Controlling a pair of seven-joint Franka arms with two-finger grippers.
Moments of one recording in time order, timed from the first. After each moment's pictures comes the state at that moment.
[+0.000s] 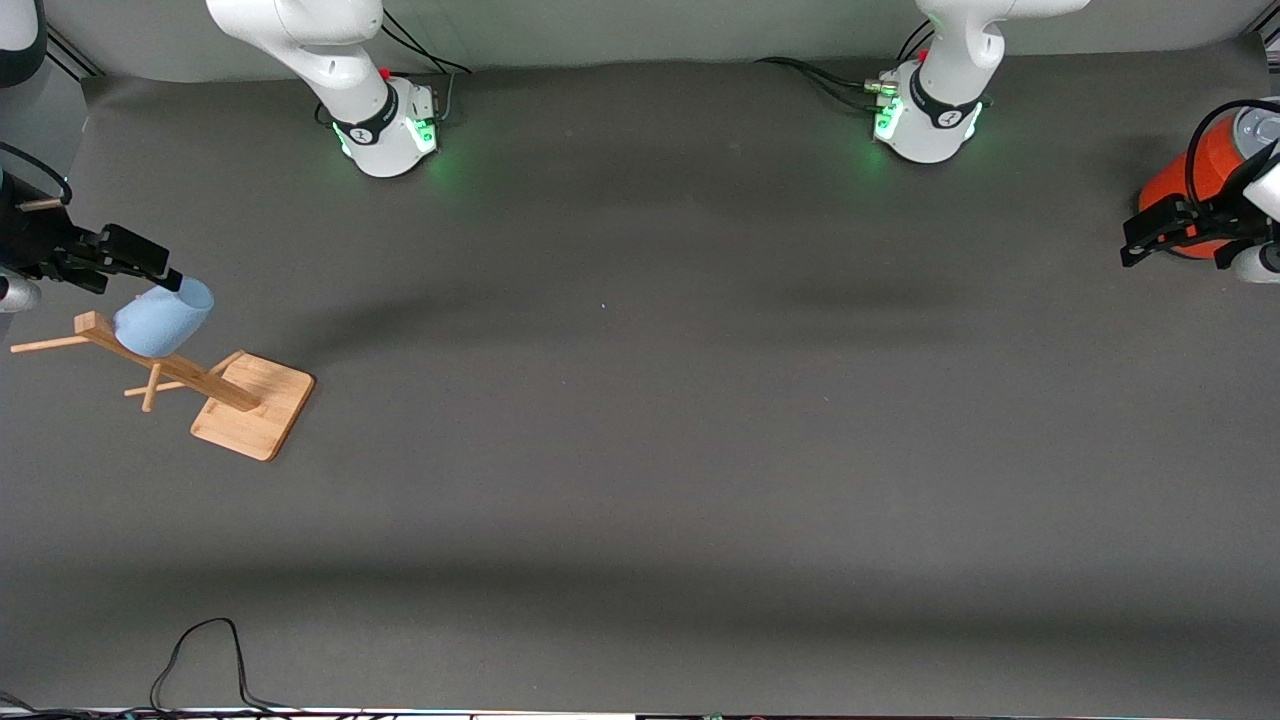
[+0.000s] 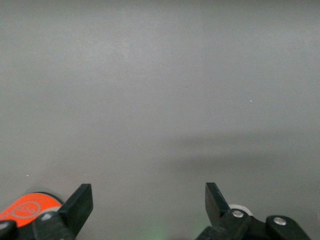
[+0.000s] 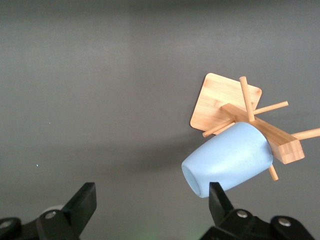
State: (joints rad) left arm -0.02 -0.12 0.06 -1.78 0.02 1.63 0.10; right arm -0.07 -0.09 -0.02 -1.75 0.06 1.63 -0.05
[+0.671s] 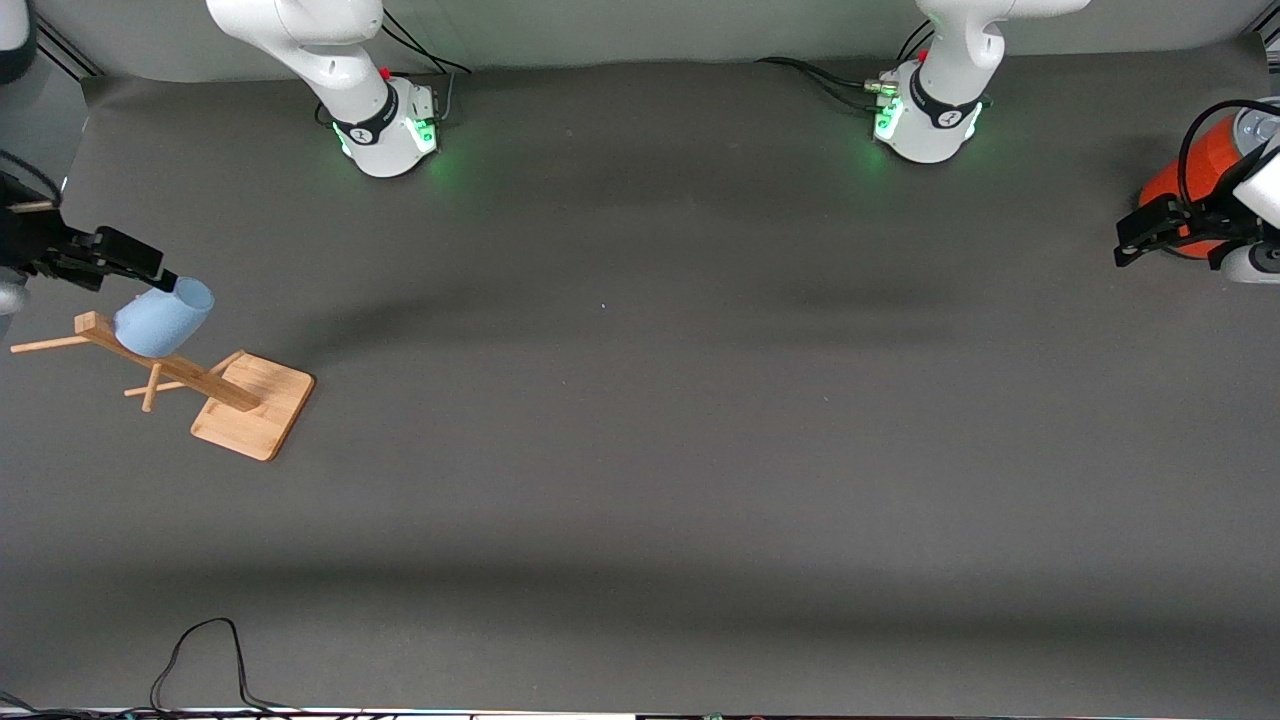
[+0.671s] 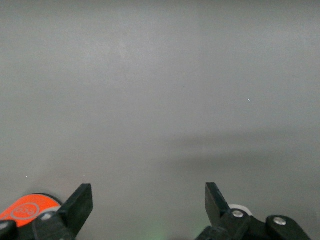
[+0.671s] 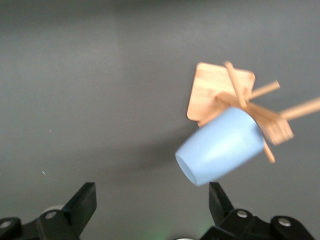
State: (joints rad) left arm -0.02 -0.12 0.05 -1.78 0.02 1.63 0.10; right arm -0.07 -0.09 -0.07 -1.73 0.08 1.57 0.09
